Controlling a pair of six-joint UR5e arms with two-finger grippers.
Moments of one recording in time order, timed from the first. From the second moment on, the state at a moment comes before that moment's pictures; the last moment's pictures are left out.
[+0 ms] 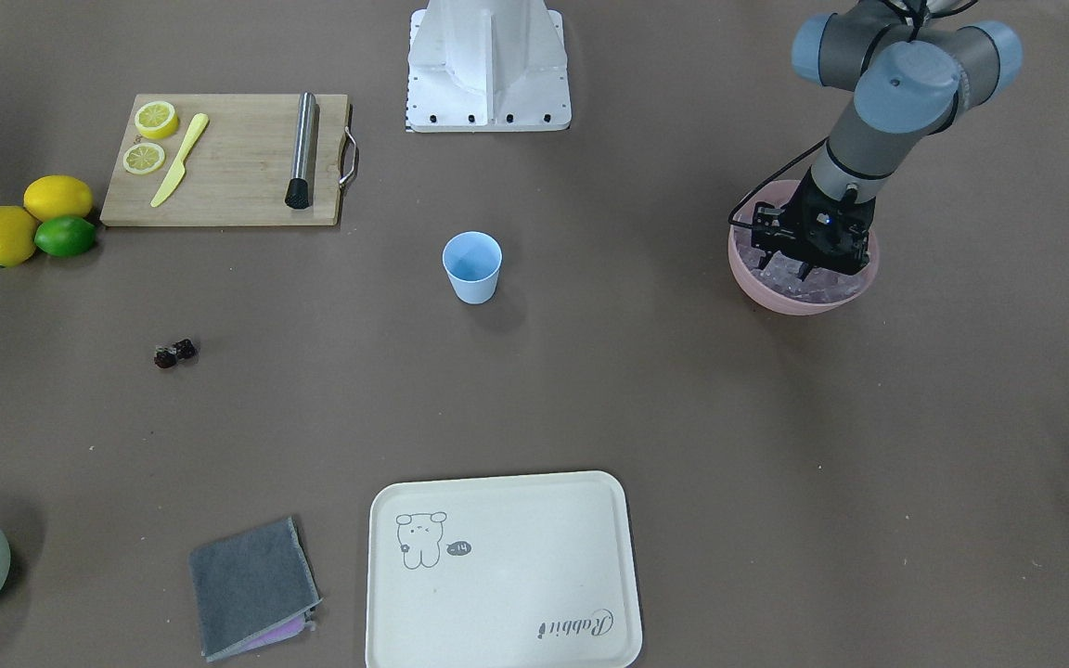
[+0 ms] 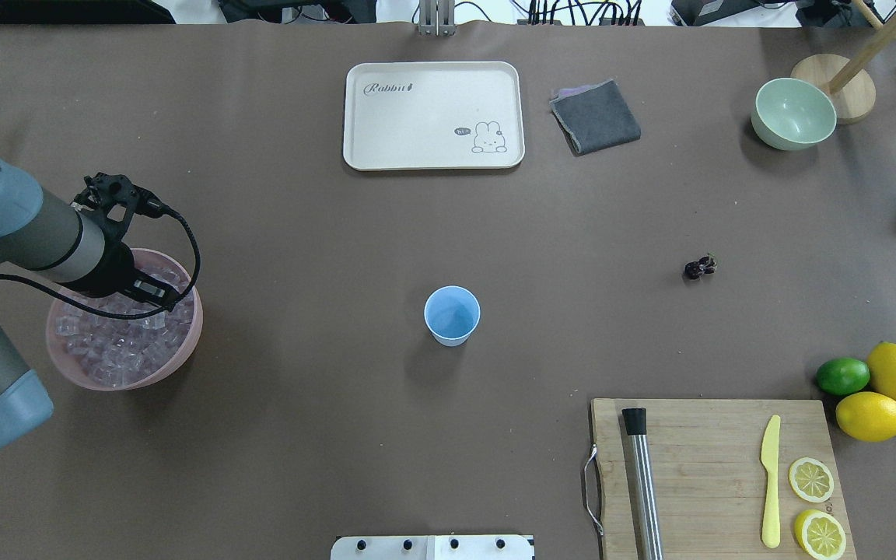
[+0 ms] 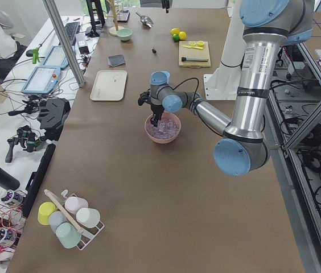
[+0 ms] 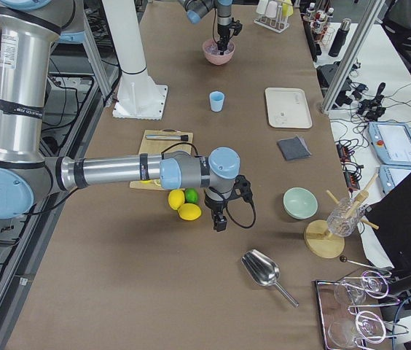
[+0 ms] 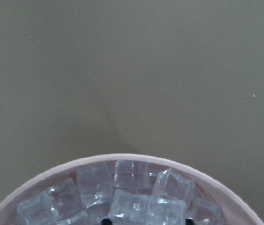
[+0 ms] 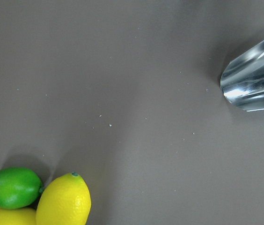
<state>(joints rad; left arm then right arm) -0.74 -1.71 -1.91 -1.78 -2.03 -0.65 1.39 -1.74 1.84 -1.59 2.34 -0.18</state>
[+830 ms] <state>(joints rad) -0.81 -1.68 -2.04 -1.77 -2.09 -0.66 1.39 -1.74 1.84 -1.59 2.34 -0.18</state>
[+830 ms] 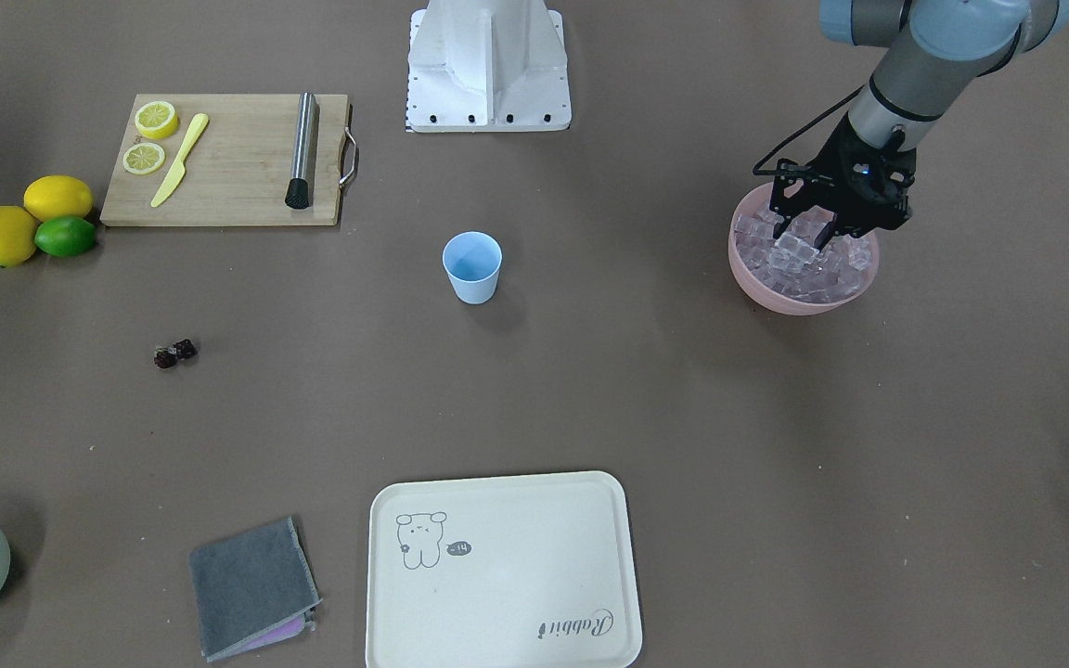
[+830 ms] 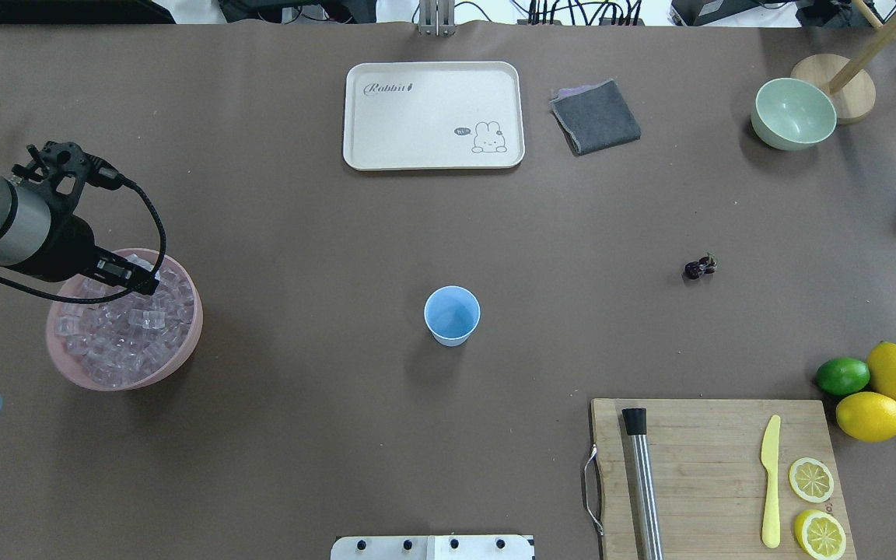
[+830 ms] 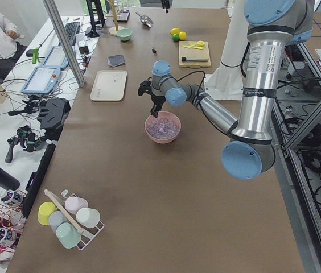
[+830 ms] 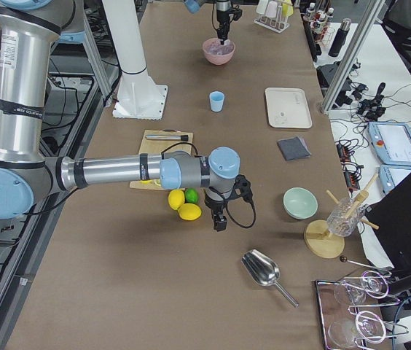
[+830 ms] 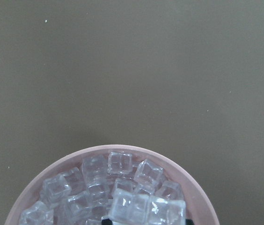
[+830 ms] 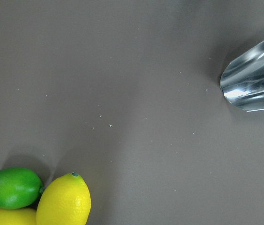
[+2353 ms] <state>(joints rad) -0.48 -2.26 -1.78 -1.74 -1.87 -1.22 1.35 -1.75 1.83 -1.48 2.34 -0.16</state>
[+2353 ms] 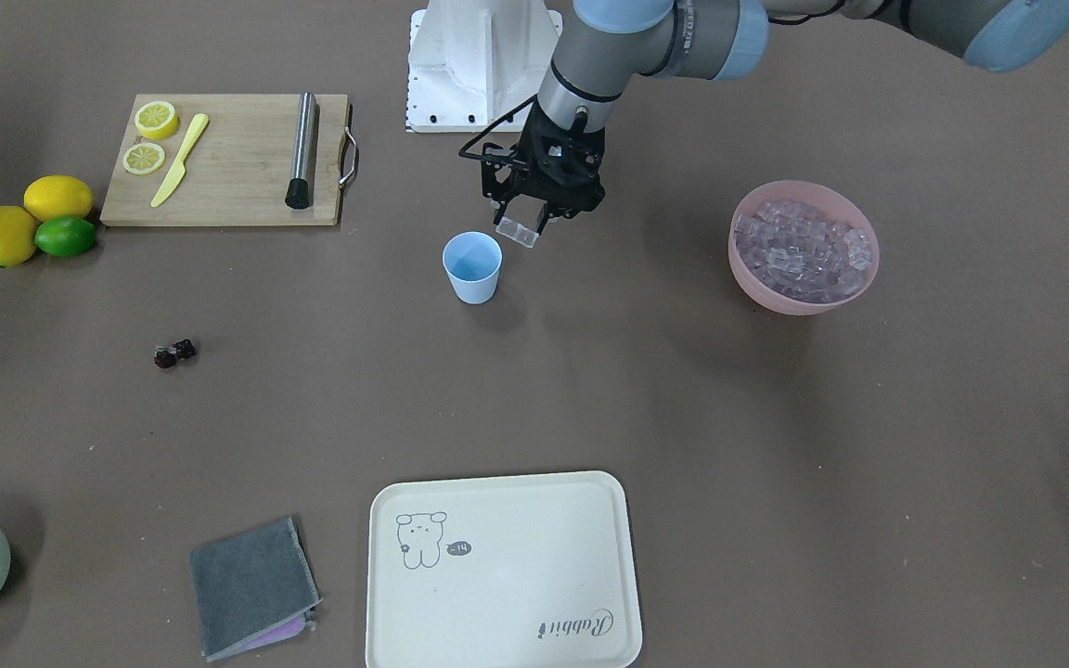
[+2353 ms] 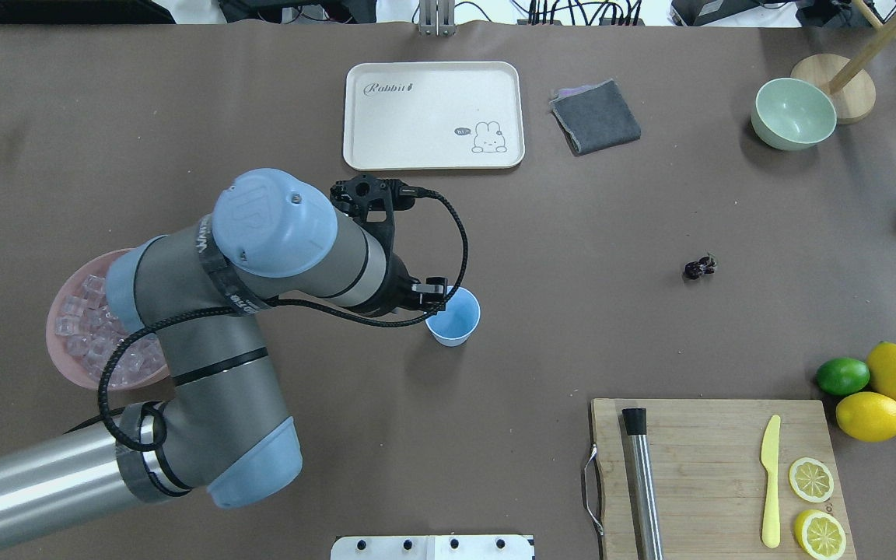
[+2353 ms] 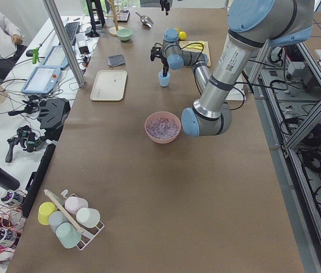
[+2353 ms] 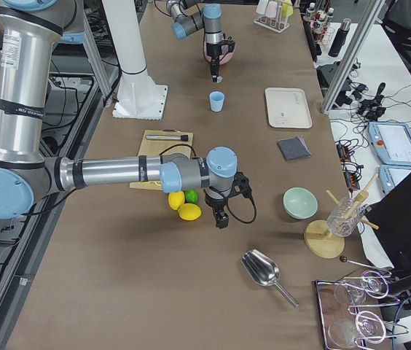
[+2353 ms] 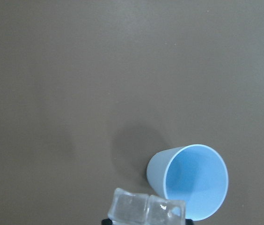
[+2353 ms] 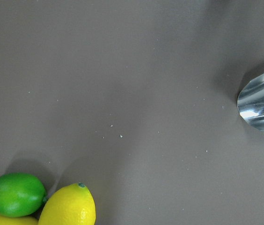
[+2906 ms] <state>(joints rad) -0.44 -2.31 -1.73 -1.74 -1.82 -1.24 1.34 -1.74 1.83 -1.48 2.34 -0.15</state>
